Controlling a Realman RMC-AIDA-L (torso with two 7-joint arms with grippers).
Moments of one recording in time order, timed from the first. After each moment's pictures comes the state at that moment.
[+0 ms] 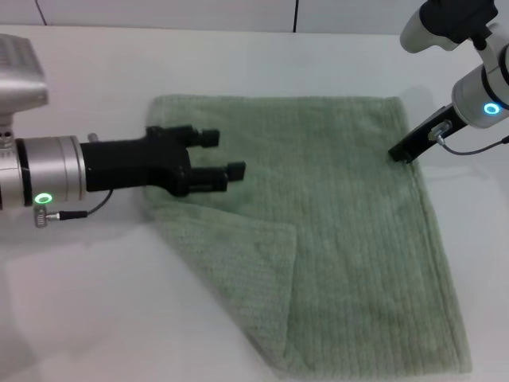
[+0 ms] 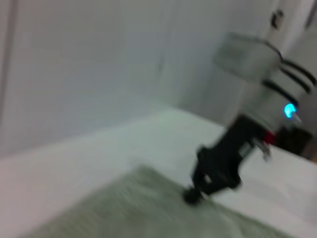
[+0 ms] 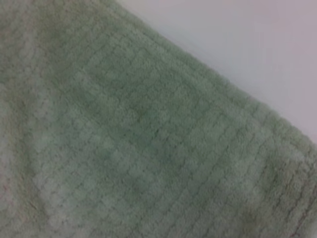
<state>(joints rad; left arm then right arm) -0.48 -2.06 1.01 0.69 1.76 1.40 -1.46 0.99 1.98 -1.25 -0.46 -2.53 -1.03 2.32</state>
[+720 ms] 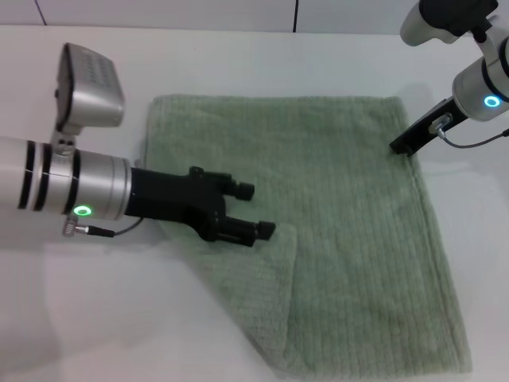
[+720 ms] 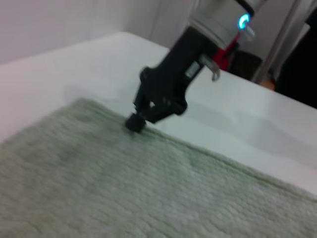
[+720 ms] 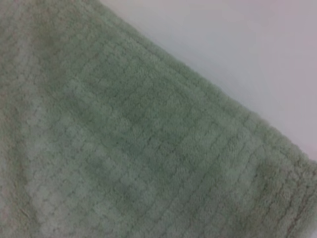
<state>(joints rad) -0.59 -2.07 1.07 0.65 1.96 1.42 -1.54 1.01 1.97 -1.25 -0.44 -2.53 -1.02 2.32</state>
